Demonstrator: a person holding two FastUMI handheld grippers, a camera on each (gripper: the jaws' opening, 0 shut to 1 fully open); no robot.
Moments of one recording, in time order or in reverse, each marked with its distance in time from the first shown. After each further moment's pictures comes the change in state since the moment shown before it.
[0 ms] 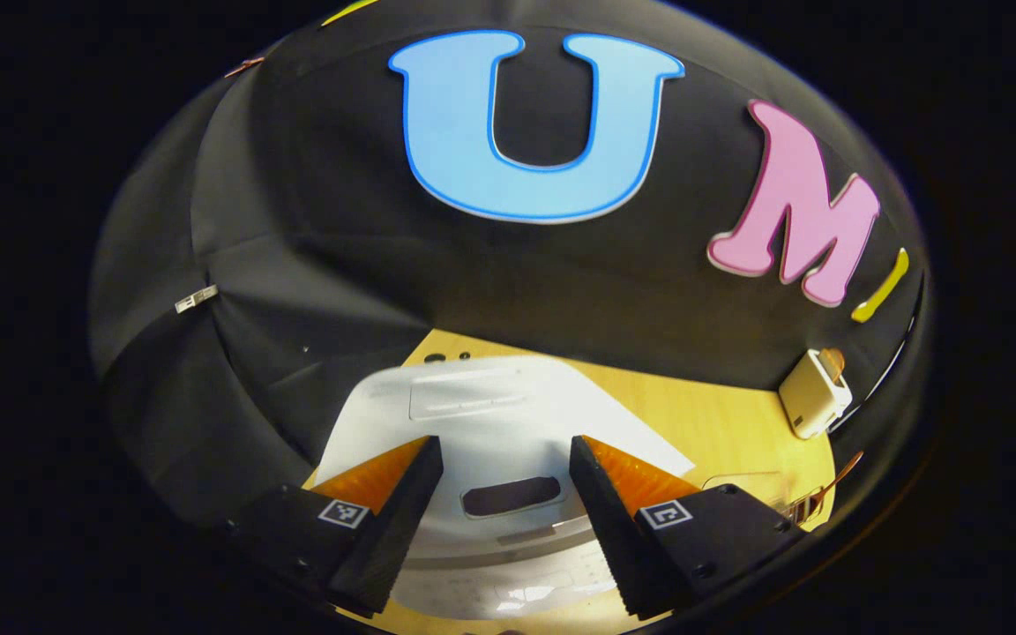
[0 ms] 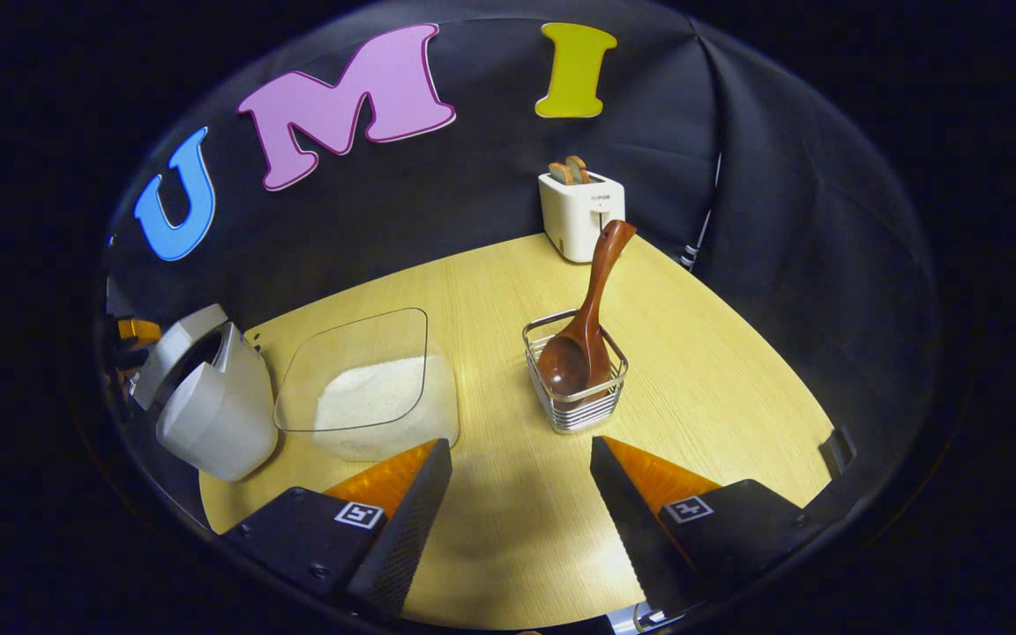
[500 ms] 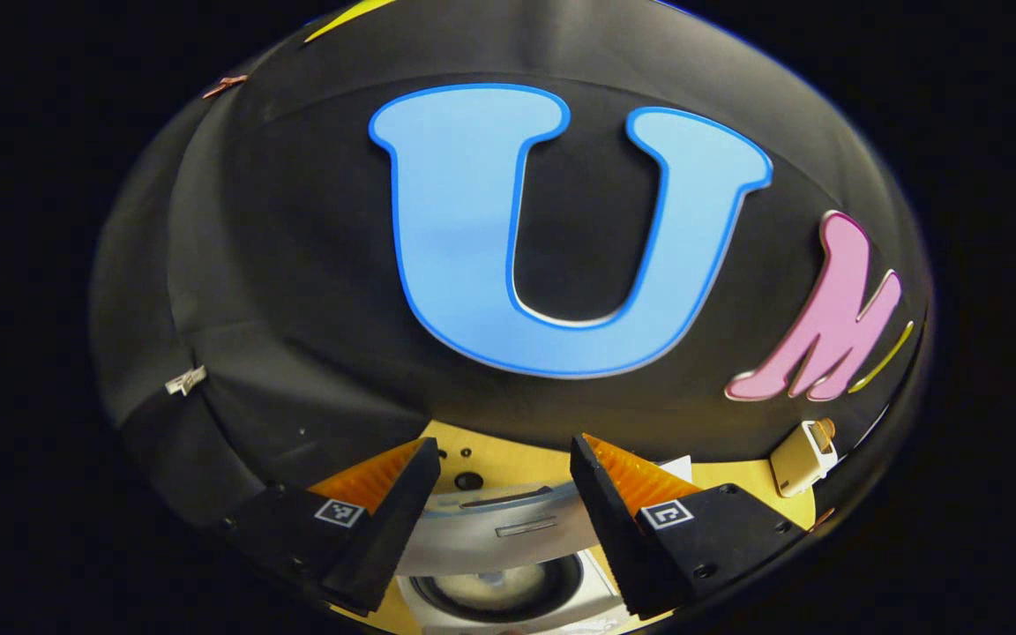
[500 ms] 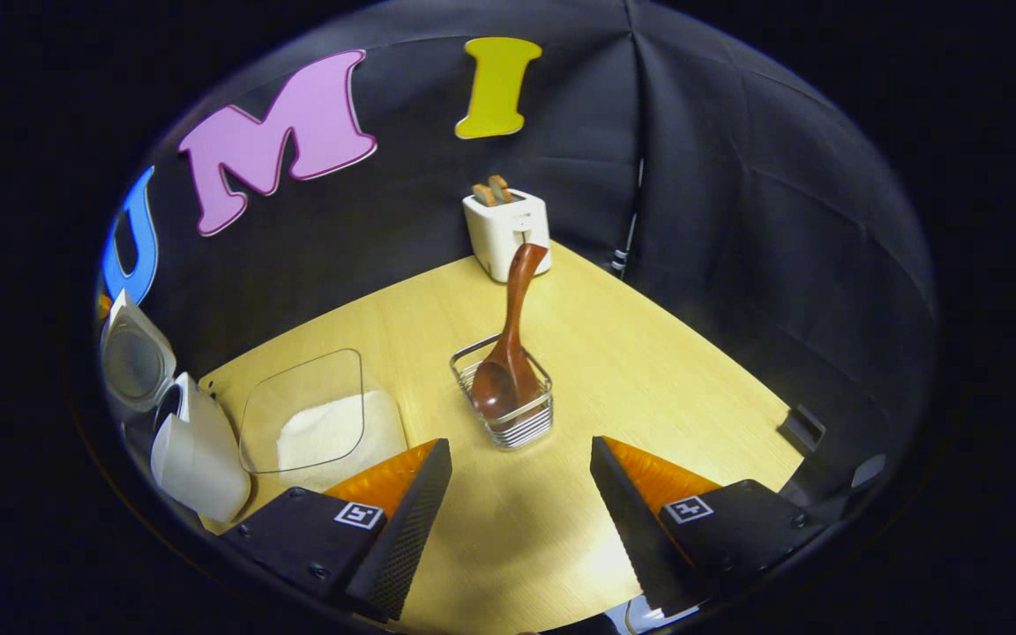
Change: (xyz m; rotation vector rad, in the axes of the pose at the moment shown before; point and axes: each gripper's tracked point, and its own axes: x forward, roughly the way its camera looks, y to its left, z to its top) left arm -0.004 0.020 0.158 -0.027 -0.140 -0.059; right arm -0.001 -0.035 0.018 0.098 -0.050 -0.169
